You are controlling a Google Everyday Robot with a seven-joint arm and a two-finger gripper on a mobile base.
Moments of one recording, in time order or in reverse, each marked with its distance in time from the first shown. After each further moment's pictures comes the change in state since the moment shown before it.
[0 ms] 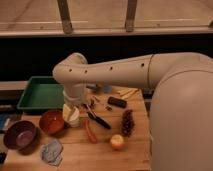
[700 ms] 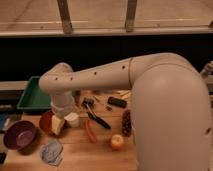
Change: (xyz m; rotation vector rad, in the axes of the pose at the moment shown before) arm -0.007 0.079 0.043 -0.077 0.086 -0.189
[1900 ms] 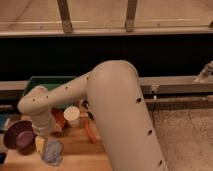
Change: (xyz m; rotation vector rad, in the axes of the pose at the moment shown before) arm -0.044 0.066 0.100 -0.089 0.095 -0.224
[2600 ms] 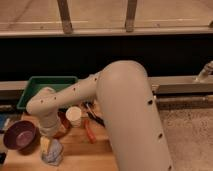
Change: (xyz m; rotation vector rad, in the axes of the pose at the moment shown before) arm 0.022 -0.004 -0.017 0.026 -0.060 0.032
